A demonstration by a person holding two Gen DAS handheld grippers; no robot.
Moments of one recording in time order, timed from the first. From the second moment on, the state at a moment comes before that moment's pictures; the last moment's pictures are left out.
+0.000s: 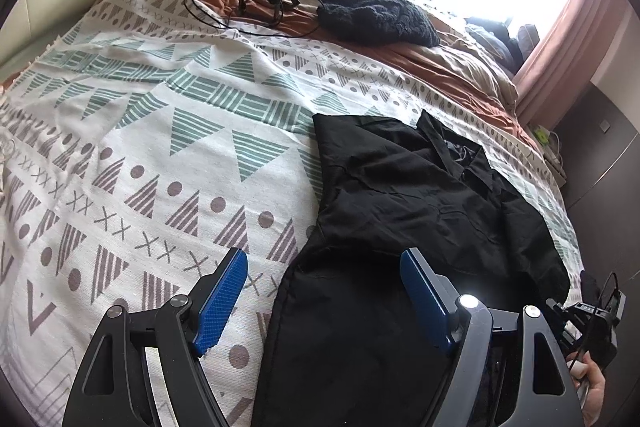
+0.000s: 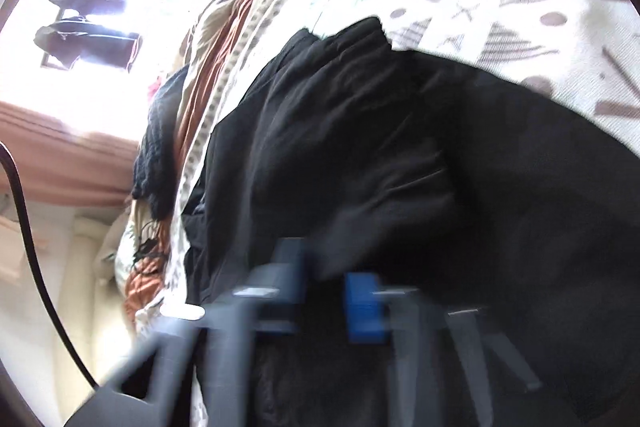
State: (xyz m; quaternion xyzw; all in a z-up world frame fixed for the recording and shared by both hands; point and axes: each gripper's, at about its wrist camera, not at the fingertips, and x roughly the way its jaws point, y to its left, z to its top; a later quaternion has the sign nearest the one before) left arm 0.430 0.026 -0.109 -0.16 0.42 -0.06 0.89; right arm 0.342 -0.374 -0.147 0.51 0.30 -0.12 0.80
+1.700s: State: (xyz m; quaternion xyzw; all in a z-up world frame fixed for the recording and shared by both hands) left arm 0.416 0.140 -0.070 -0.25 0.36 -0.03 0.90; right arm 0.443 -0.080 -0.068 0.08 0.37 0.12 0.92
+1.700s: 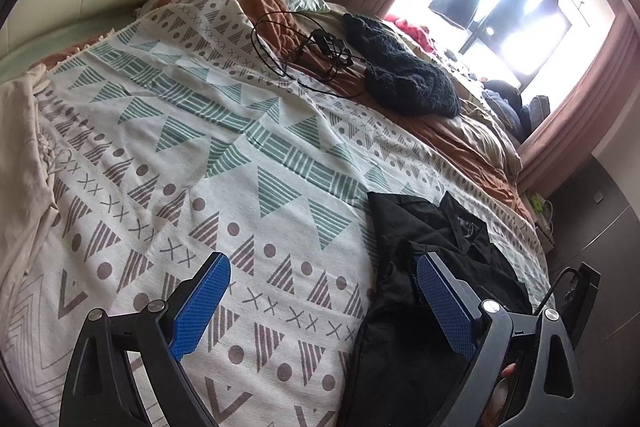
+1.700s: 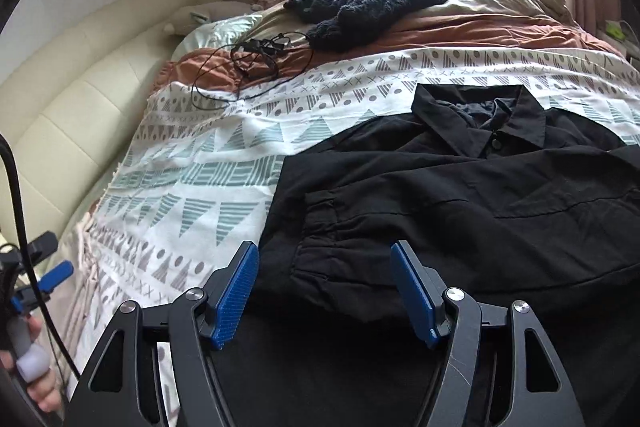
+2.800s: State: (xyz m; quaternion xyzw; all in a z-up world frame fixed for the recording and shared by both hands) left arm 0.385 0.079 -0.052 -0.17 0.34 -0.08 0.92; right arm 0.380 -0.132 -0.058 0.06 0.39 0.07 0.91
